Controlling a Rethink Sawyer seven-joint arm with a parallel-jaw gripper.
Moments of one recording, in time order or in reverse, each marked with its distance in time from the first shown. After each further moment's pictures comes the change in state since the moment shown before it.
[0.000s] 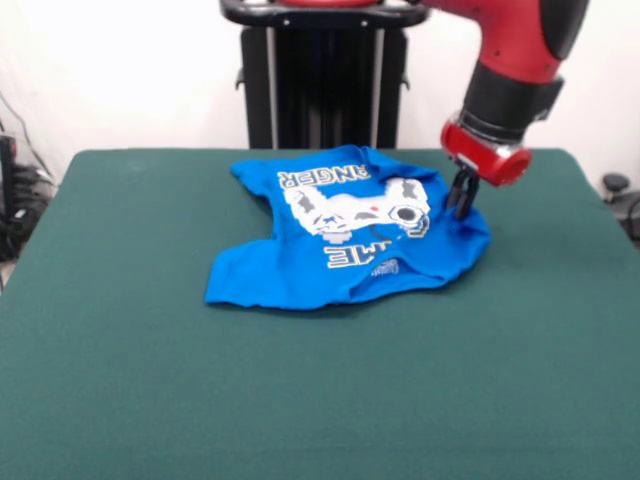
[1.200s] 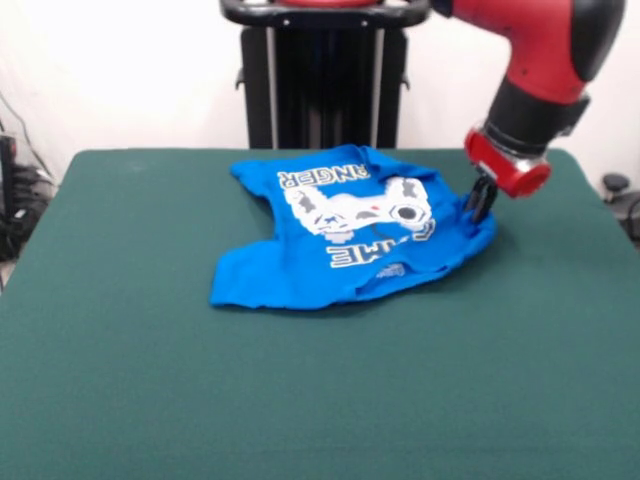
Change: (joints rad) arm 0.151 0.115 -0.105 -0.100 0.154 0.175 0.072
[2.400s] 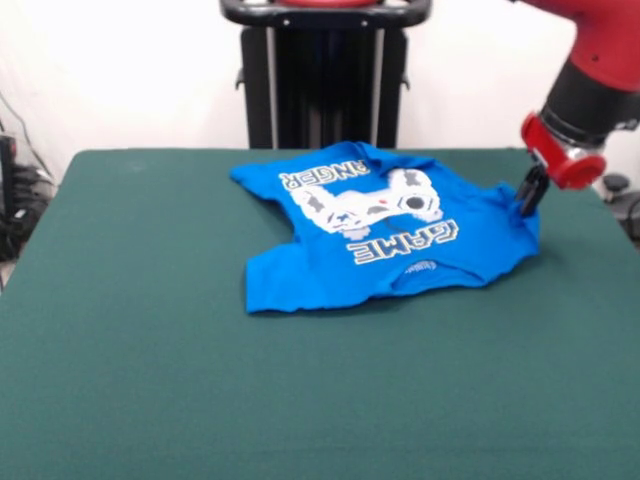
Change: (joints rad) arm 0.096 0.044 -0.111 -0.176 0.006 0.225 0.312
